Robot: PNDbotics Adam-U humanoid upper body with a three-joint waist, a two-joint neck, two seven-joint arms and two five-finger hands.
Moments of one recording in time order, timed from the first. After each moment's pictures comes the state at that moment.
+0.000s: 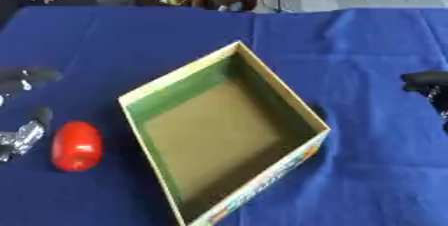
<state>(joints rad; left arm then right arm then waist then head) -0.28 0.91 -0.06 -1.98 -0.47 0.00 -0.41 -0.20 -0.20 -0.23 -1.99 0.05 -0.06 0.21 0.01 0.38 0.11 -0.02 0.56</state>
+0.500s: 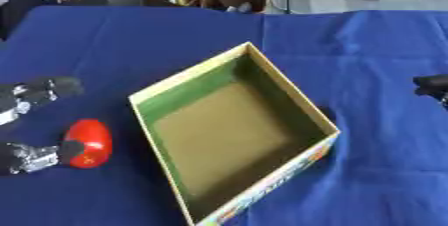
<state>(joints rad) -0.30 0.94 -0.09 -1.99 -0.49 0.06 -0.56 -0.20 -0.20 -0.23 -1.99 0.06 -0.05 0.21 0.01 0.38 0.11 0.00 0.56</state>
